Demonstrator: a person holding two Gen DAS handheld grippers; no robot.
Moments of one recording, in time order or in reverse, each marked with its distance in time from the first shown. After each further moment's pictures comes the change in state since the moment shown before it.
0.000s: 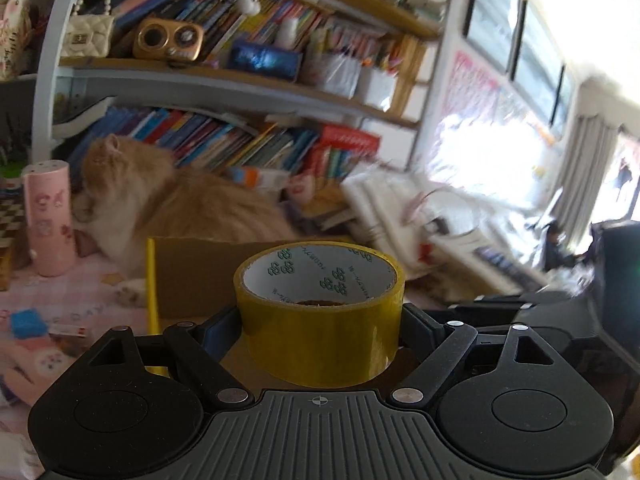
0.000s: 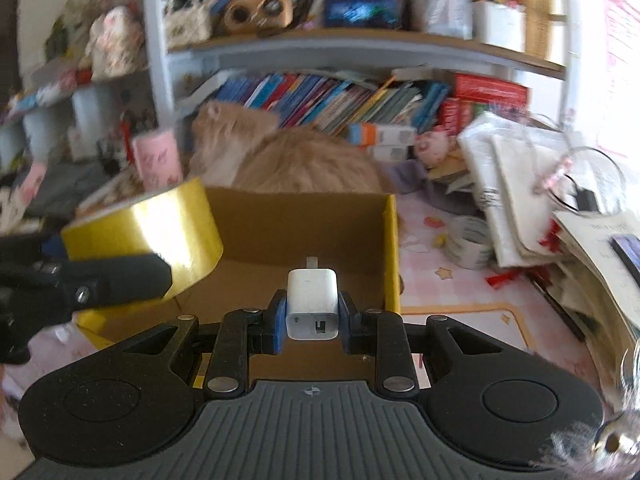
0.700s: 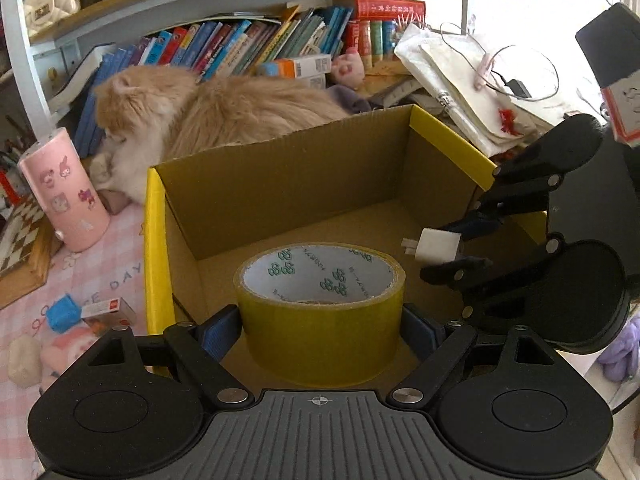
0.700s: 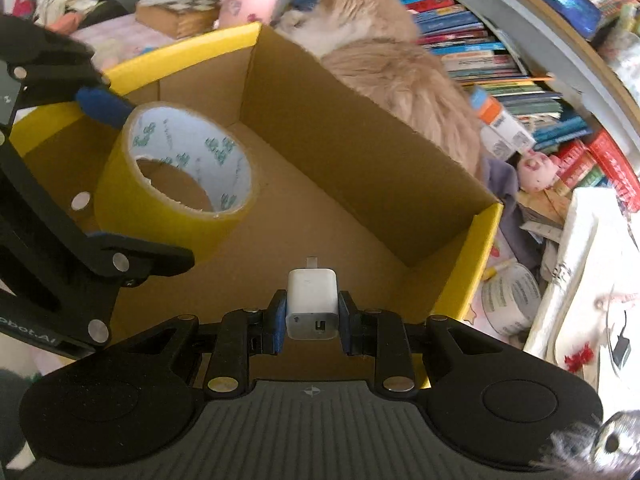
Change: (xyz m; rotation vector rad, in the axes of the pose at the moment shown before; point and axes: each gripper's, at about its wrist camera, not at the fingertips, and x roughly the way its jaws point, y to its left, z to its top) left arm 0.075 -0.002 -0.013 0.174 0.342 0.220; right arm 0.098 0.014 -0.001 -0.581 0.312 0.090
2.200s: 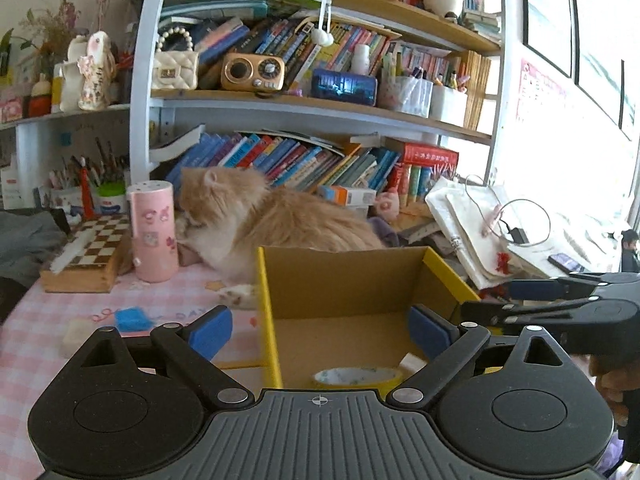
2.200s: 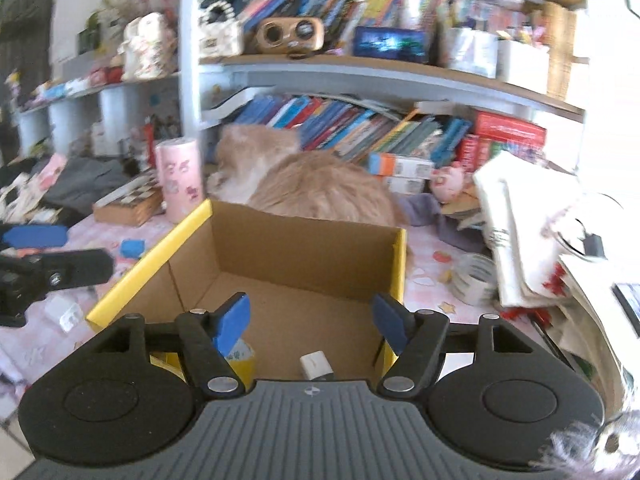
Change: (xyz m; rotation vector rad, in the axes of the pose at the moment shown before) left arm -0.123 0.037 -0.048 -0.220 -0.388 0.043; right arm -0.111 0.016 -0.038 0.530 -0.404 -0.122
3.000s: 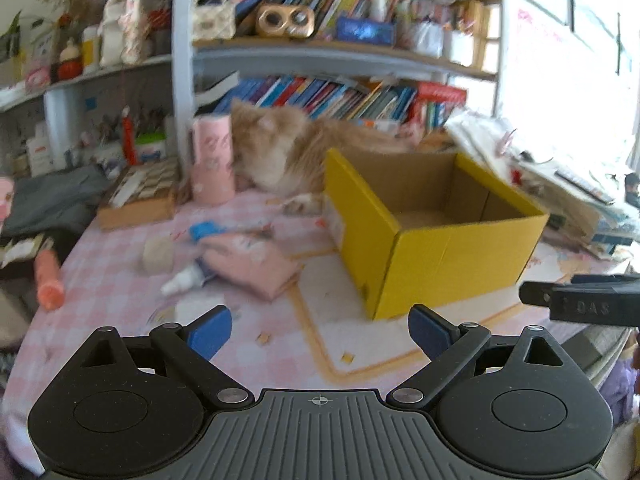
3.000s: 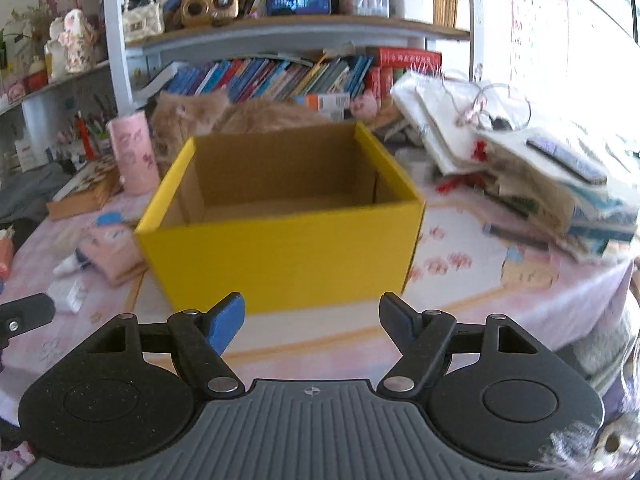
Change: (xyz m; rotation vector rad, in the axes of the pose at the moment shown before) left arm -0.068 0.079 -0.072 0.059 0.166 0.028; right arm -0.056 0.111 -0.082 0.249 0.100 -0.270
